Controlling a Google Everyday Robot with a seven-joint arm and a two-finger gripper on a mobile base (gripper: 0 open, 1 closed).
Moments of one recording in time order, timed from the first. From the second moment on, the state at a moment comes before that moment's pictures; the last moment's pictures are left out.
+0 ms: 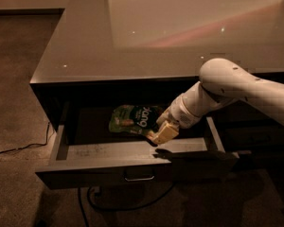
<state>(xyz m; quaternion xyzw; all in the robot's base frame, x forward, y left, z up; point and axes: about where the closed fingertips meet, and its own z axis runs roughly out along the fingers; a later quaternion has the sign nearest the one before) 0.530 -0.068 0.695 -0.57 0.77 0.22 0.20</state>
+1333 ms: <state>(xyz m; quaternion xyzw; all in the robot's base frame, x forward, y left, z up) 0.519 -0.092 0.637 -0.54 0.80 0.23 0.15</state>
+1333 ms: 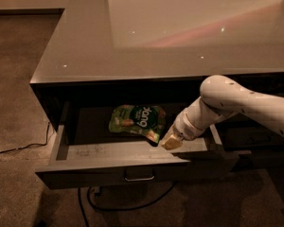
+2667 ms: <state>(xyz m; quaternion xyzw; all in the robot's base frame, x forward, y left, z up) 0.440 -0.101 0.661 -0.59 0.76 0.23 0.12</state>
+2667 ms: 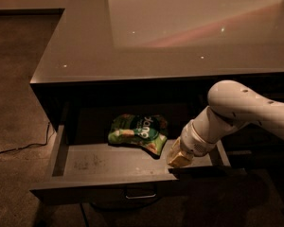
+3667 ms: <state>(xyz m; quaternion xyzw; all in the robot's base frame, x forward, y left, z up) 0.414 -0.096 0.626 -0.62 0.72 0.30 0.08</state>
